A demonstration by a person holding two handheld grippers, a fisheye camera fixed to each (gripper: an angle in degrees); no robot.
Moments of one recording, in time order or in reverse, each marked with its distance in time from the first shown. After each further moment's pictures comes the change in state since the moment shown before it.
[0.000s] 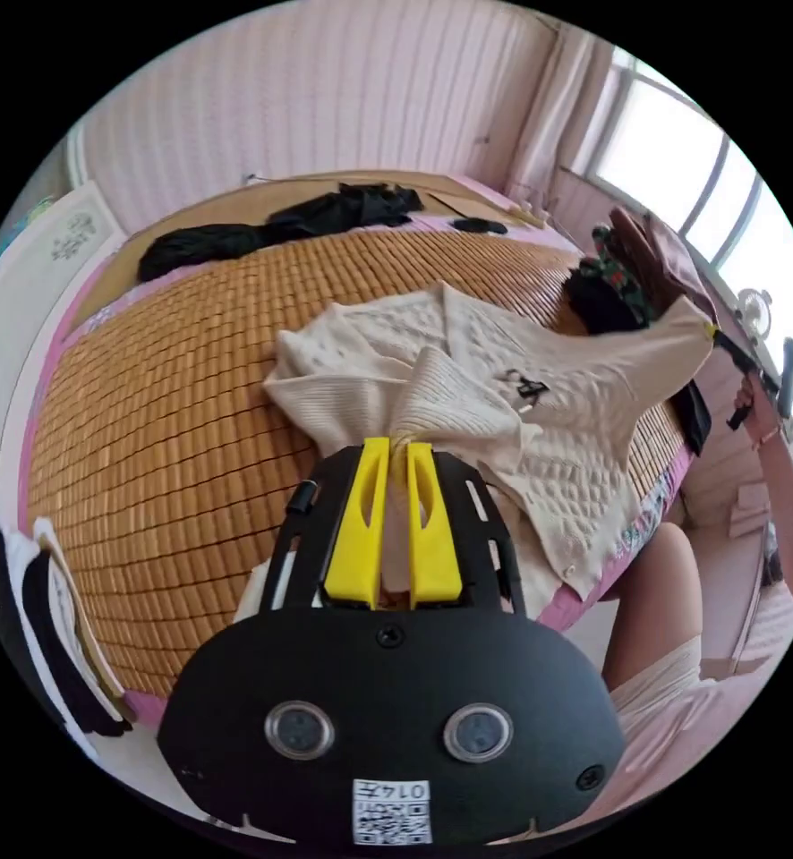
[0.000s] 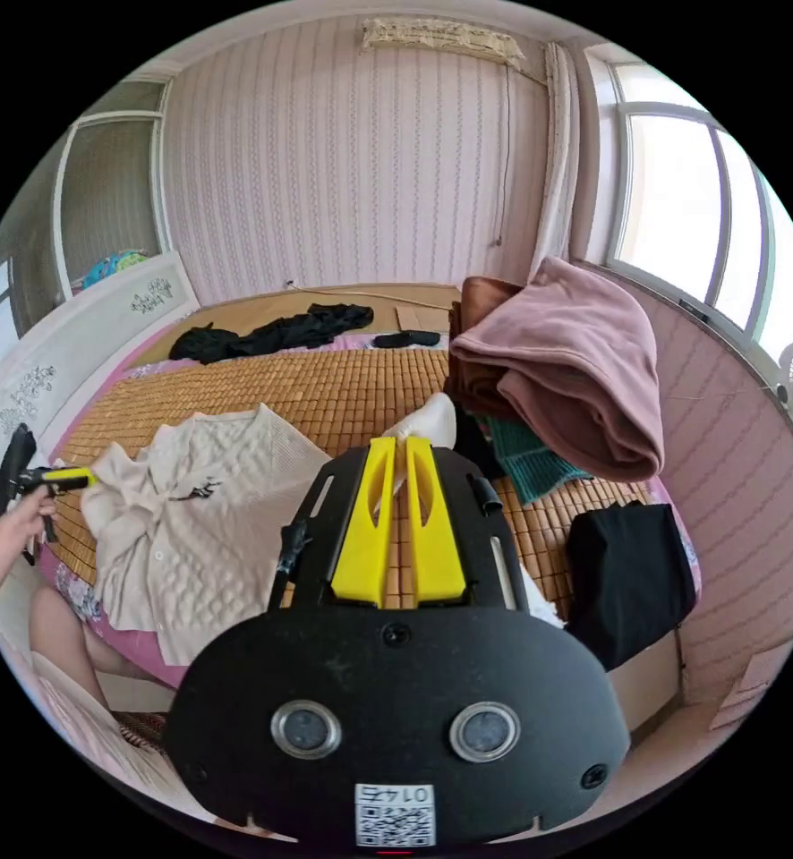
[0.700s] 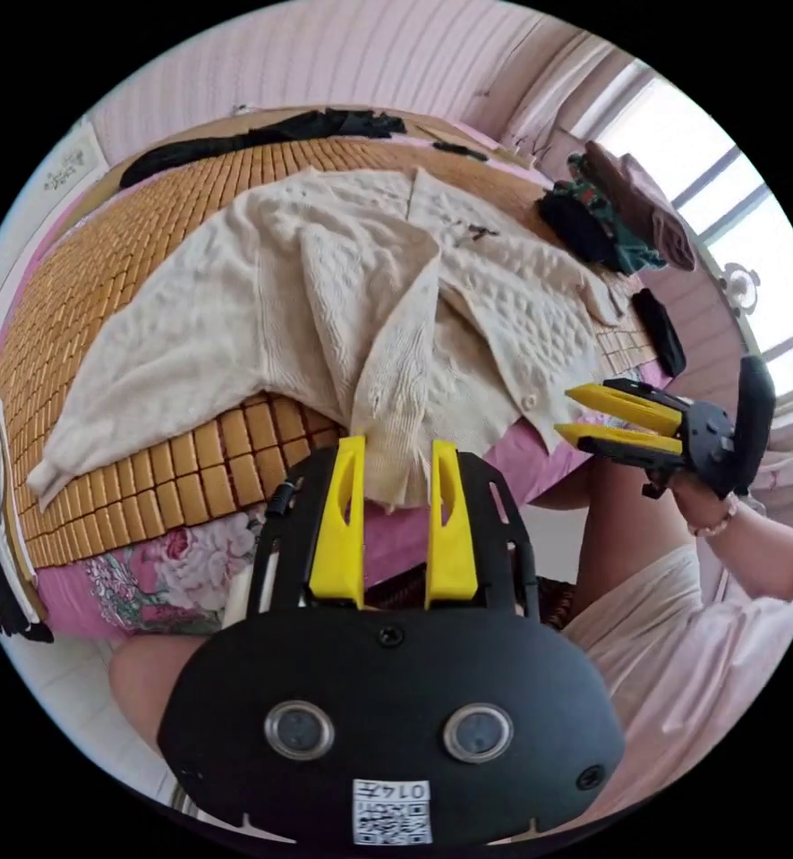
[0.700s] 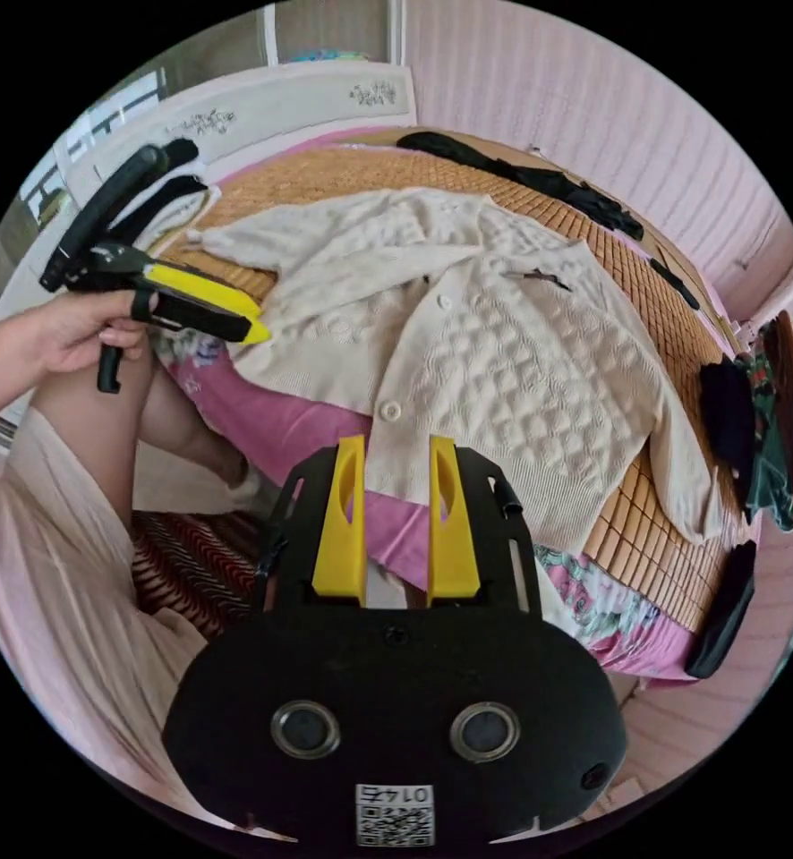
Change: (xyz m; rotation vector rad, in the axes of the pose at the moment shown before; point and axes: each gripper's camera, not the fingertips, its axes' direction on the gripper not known) left arm 0.032 0.171 -0.019 -0.191 0.111 -0.045; right arm -0.259 0.226 0.055 -0.442 -0.246 -0.556
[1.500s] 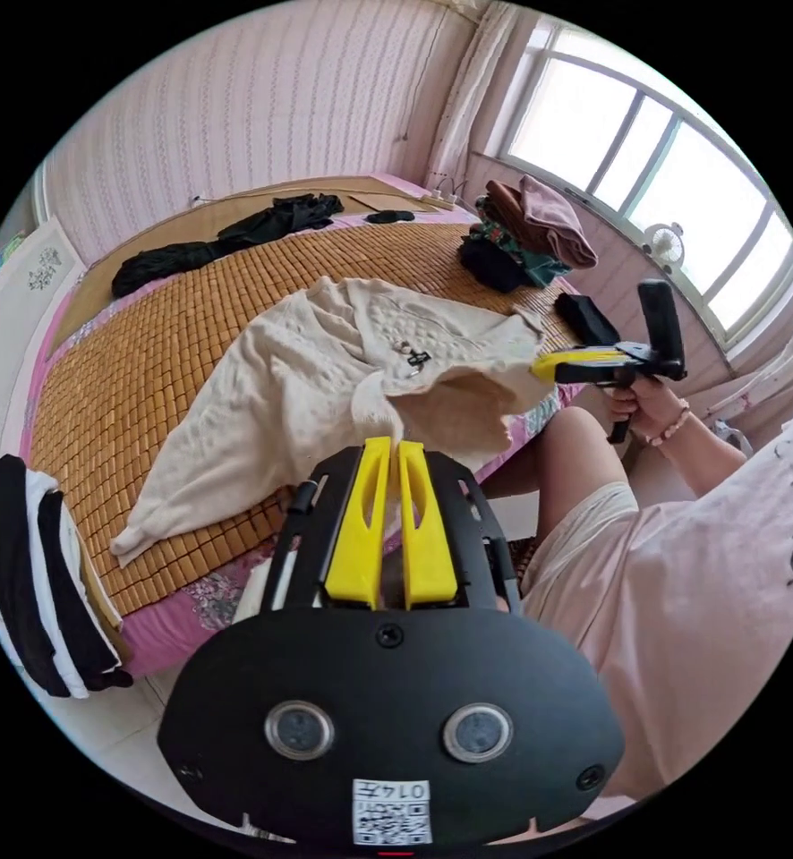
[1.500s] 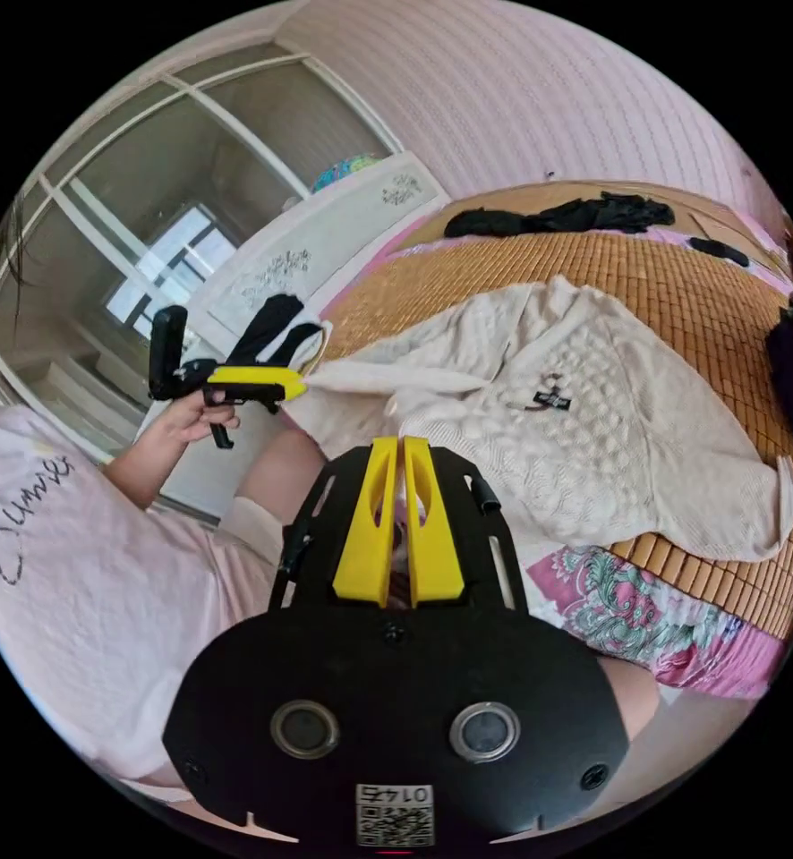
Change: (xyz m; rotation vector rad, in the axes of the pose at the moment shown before) left arm 0.038 0.040 -0.186 0.153 0.006 0.221; right arm 0.093 0.077 -0.123 0.227 -0.596 0.082
